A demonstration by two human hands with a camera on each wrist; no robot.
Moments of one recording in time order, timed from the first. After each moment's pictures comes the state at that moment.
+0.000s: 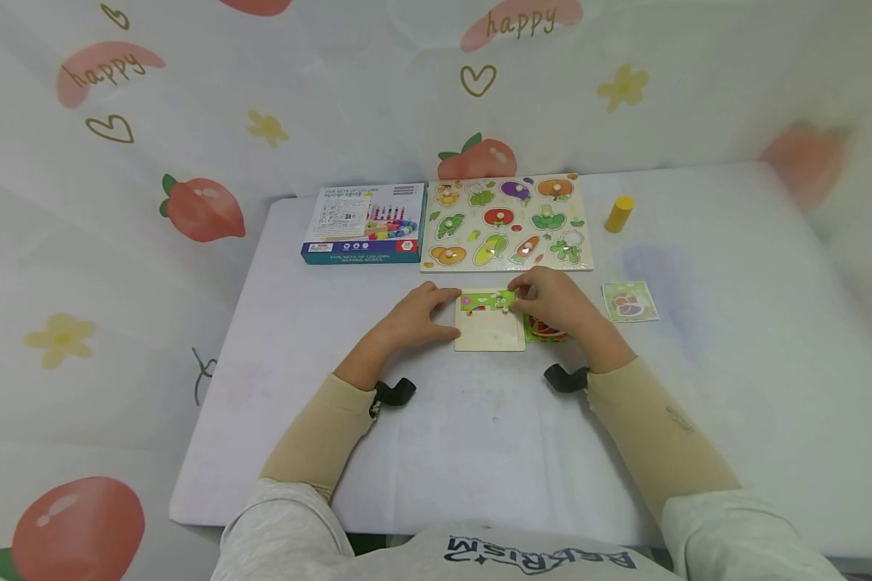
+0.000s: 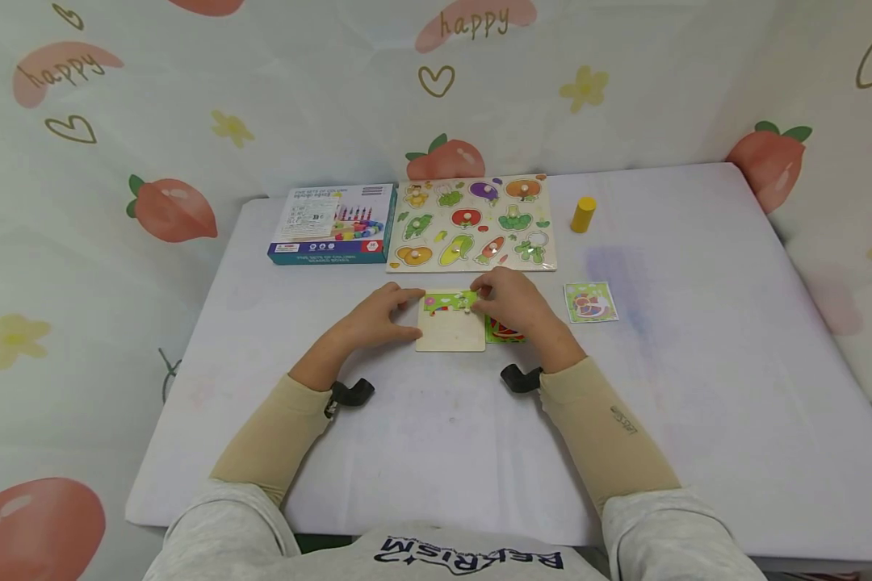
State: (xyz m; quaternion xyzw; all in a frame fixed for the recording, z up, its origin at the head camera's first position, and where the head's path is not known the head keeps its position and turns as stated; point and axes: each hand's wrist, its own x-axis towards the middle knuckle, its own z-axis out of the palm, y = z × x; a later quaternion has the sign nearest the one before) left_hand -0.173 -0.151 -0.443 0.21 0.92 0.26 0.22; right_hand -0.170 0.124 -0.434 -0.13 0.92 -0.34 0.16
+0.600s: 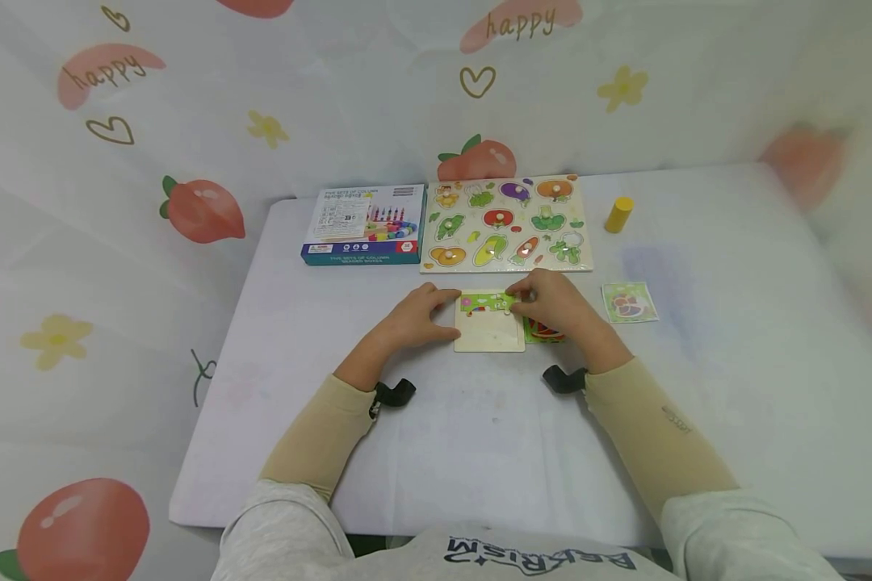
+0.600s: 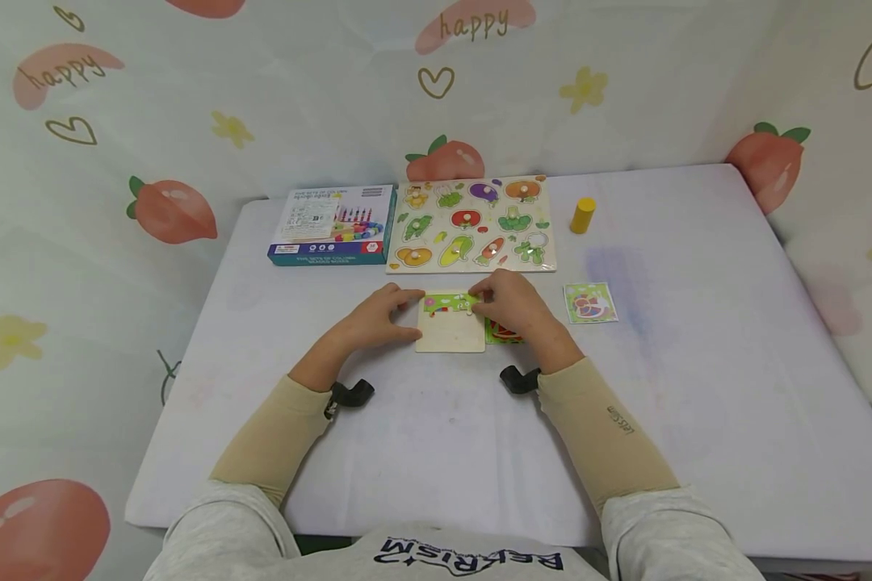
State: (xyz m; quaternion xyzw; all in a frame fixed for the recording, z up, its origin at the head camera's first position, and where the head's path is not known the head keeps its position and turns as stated) left_hand -0.173 -0.151 -0.444 0.20 0.92 0.26 0.22; right_hand -0.172 0.125 -0.440 -0.14 0.92 -0.33 0.14
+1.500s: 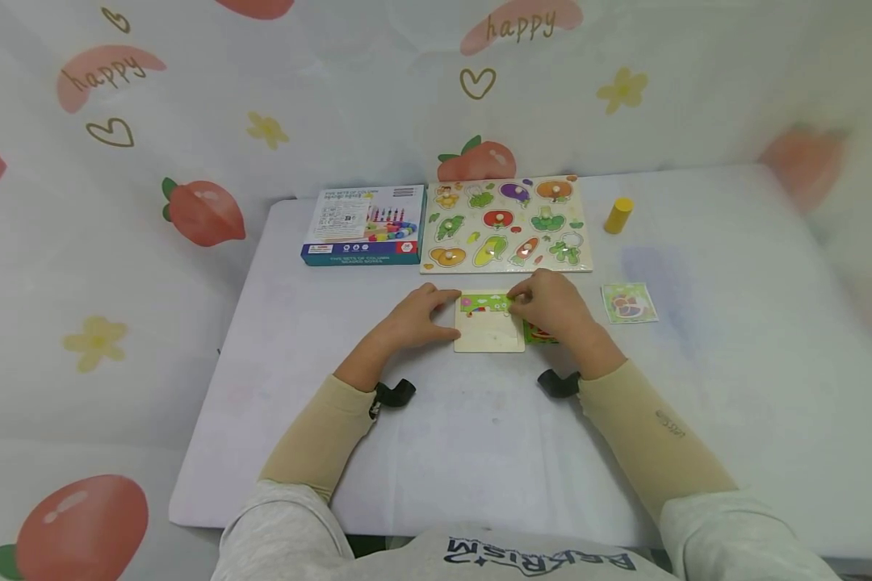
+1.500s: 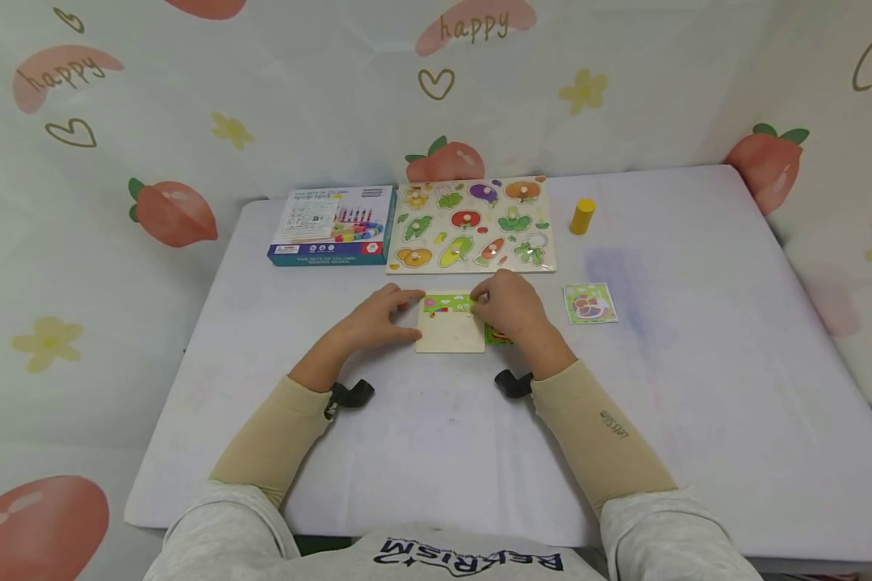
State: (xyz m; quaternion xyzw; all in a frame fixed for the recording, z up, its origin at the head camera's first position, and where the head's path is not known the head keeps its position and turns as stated) left_hand -0.173 -0.151 -0.442 0.20 0.92 0.26 0.22; right_hand -0.164 0.114 -0.434 -0.09 0.94 -0.30 0.12
